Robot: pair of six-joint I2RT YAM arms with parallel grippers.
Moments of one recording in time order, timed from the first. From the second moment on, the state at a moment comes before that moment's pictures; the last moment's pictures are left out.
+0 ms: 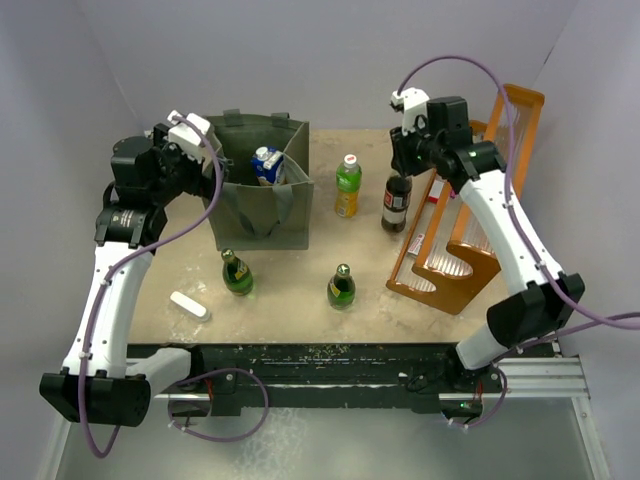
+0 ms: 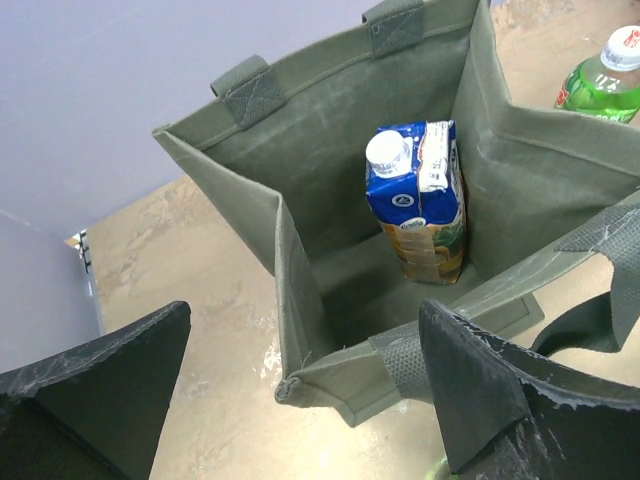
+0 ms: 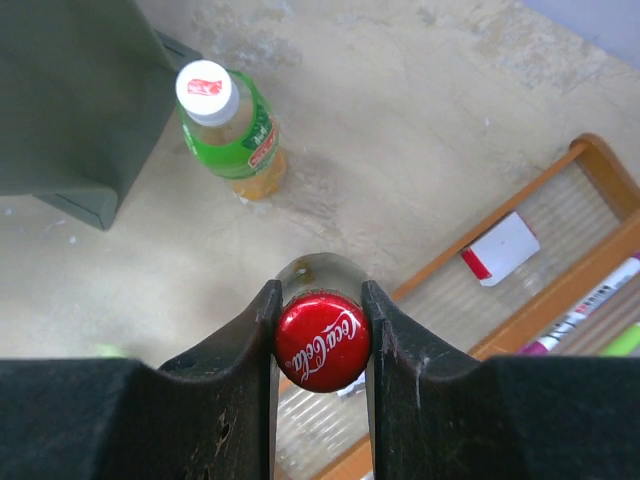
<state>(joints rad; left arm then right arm) -0.07 1.11 1.30 -0.44 0.28 0.30 0.31 1.57 1.69 -0.75 -0.08 -0.18</state>
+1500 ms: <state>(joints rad) -0.06 1.15 1.23 -0.41 0.22 0.30 0.77 1.88 2.80 -0.94 -0.07 -0.23</state>
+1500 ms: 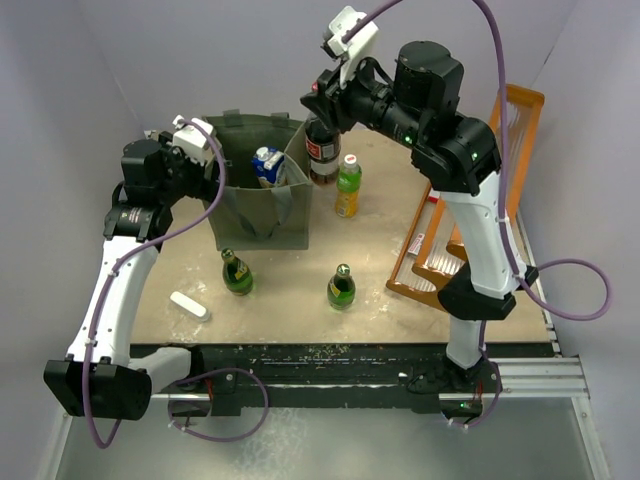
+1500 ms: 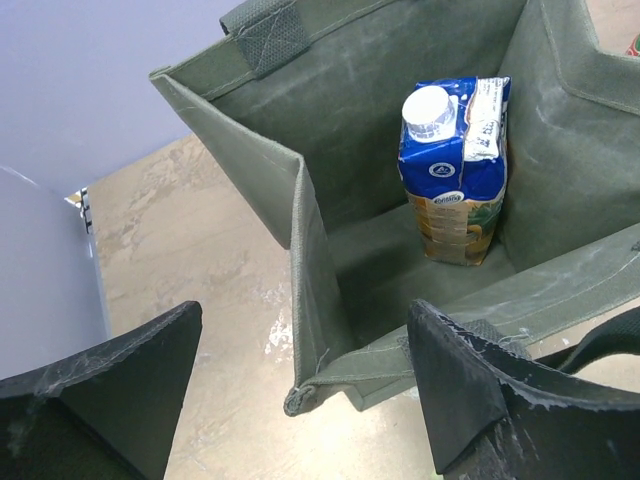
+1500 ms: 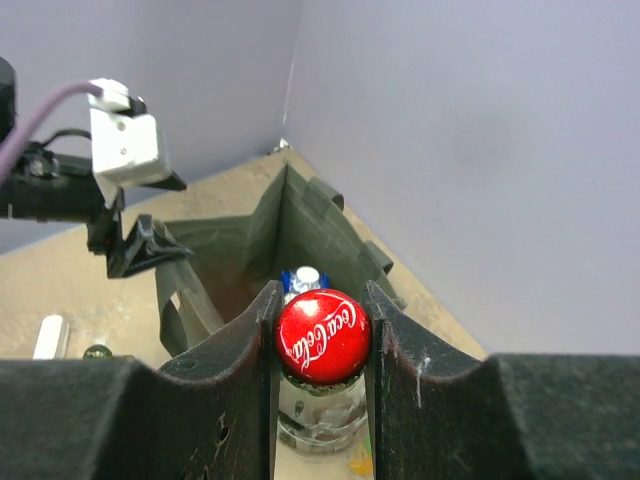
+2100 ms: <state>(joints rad) -0.05 1.15 1.22 -0.40 0.24 0.30 0.87 2.03 2.95 -0.78 -0.07 -0.27</state>
